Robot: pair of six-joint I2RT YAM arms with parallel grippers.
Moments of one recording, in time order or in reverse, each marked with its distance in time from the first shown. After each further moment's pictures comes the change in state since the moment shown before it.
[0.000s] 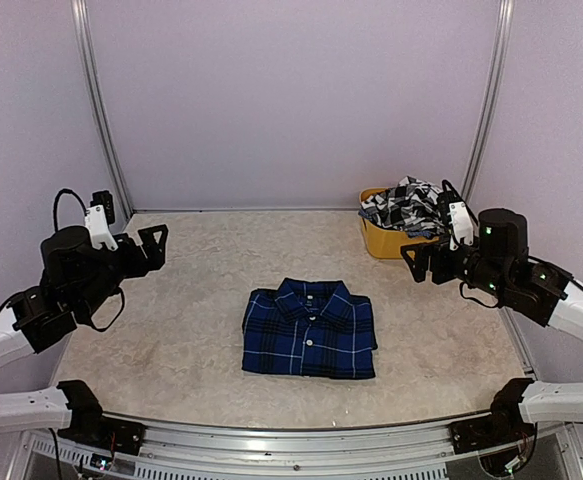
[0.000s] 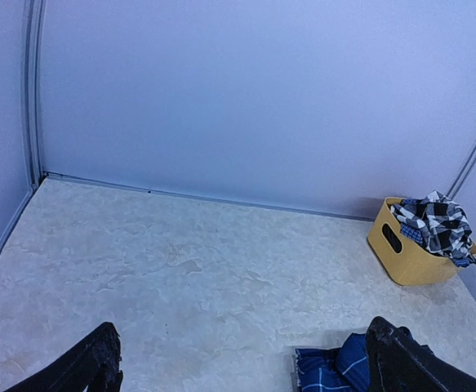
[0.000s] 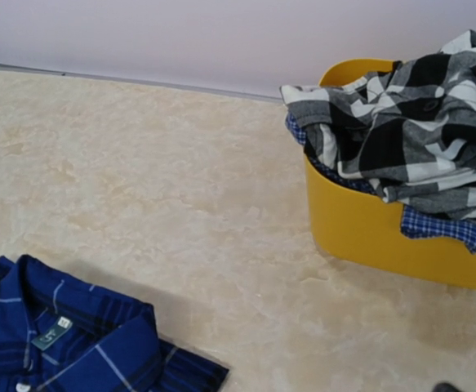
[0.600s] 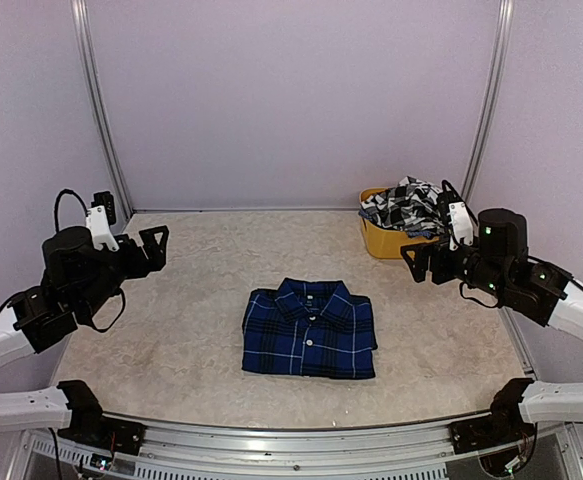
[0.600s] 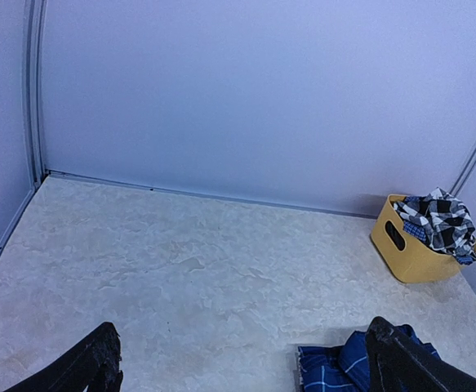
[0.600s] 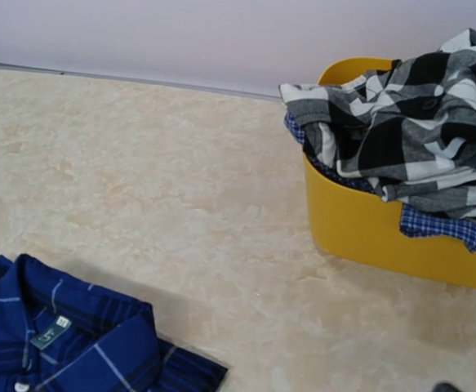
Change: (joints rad) left arm -0.009 0.008 0.000 -0.006 -0.014 0.000; right arm 0.000 0.002 0.000 -0.002 0.002 0.000
